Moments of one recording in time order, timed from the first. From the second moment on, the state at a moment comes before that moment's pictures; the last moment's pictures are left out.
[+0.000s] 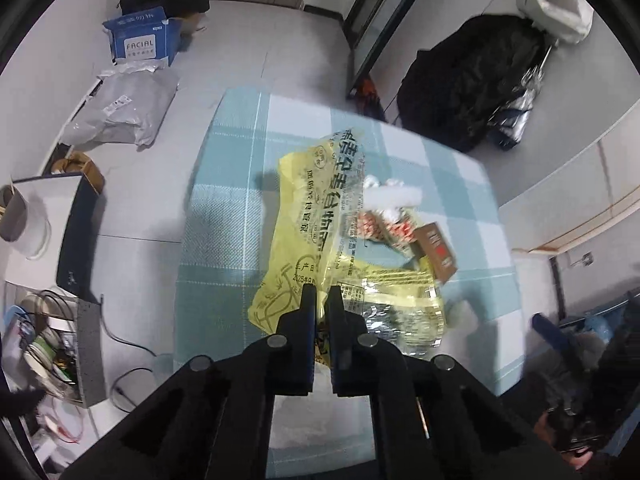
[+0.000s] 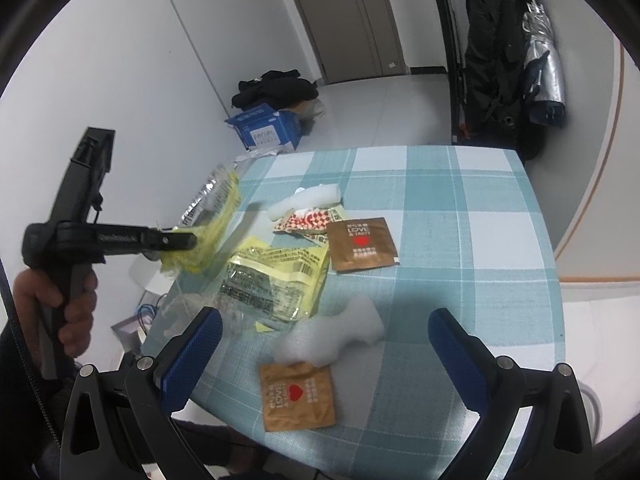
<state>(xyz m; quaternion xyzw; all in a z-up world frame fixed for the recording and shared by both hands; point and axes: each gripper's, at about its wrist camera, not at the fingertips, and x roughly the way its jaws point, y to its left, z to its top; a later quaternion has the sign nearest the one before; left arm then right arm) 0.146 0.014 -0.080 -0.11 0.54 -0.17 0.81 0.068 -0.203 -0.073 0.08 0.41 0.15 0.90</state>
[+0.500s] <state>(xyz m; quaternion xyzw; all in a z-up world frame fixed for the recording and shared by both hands) 0.122 0.058 -0.021 -0.19 0.42 -0.22 0.86 0.064 -0.120 -0.064 0.04 0.40 0.29 0.87</state>
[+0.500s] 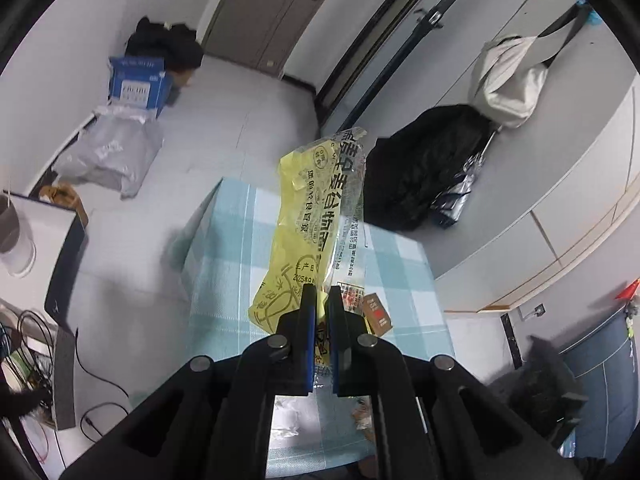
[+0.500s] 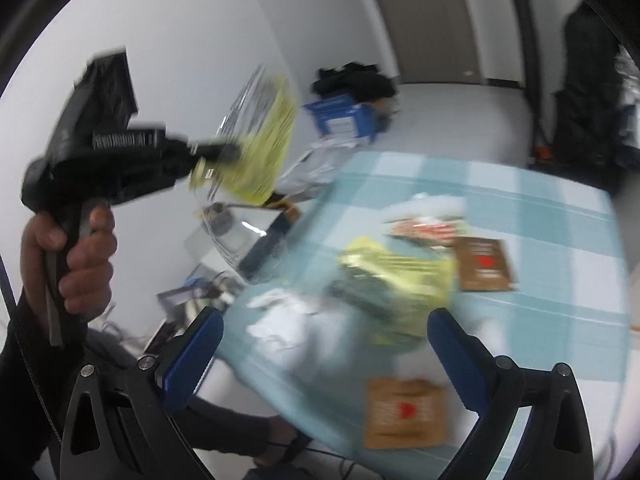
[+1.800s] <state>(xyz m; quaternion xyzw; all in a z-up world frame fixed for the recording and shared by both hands) 0.114 0.084 -0.024 -0.21 0.40 -0.21 0.86 0.079 -0.052 -0.114 -0.01 0.43 0.24 0.87</state>
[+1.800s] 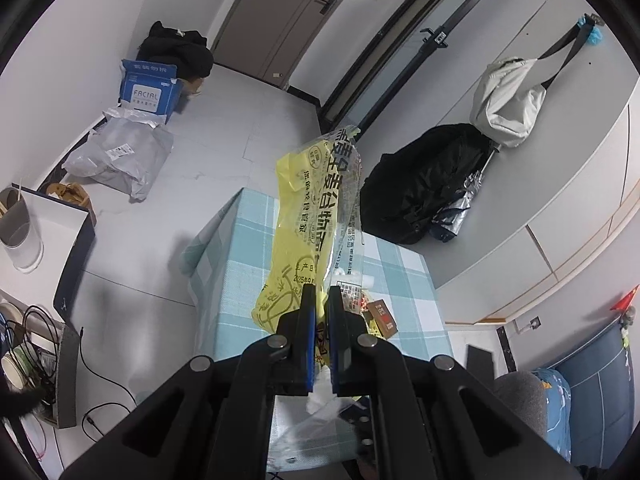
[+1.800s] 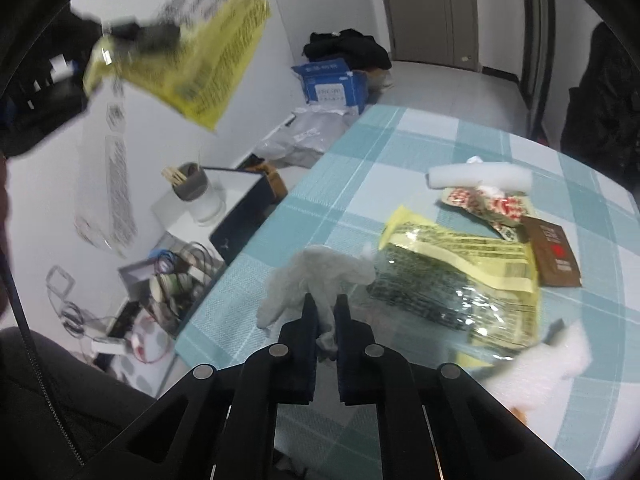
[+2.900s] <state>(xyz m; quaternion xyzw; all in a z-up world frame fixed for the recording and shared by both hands) 0.060 -0.108 0.084 0.00 0.32 -0.31 0.90 -0.023 -0.298 0.096 0.10 0.20 0.16 0.96</state>
